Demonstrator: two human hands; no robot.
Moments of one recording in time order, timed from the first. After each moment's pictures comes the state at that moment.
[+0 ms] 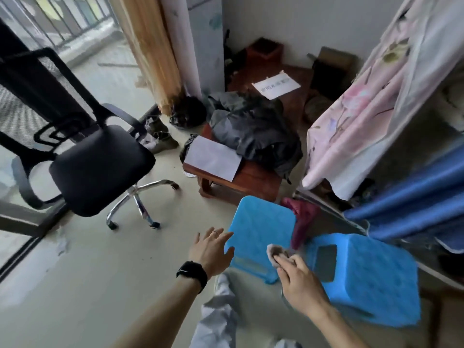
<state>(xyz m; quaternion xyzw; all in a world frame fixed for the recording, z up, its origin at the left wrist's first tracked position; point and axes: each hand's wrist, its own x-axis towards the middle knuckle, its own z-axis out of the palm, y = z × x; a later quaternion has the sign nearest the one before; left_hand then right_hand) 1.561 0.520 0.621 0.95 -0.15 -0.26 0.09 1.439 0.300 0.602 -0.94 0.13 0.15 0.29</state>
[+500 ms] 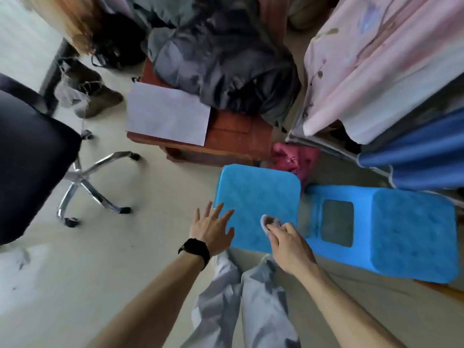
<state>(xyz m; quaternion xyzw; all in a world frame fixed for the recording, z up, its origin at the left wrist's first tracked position) 1.696 0.464 0.424 0.89 -0.28 -0.37 -0.02 1.565 0.285 0.423 -0.89 0.24 0.28 0.27</state>
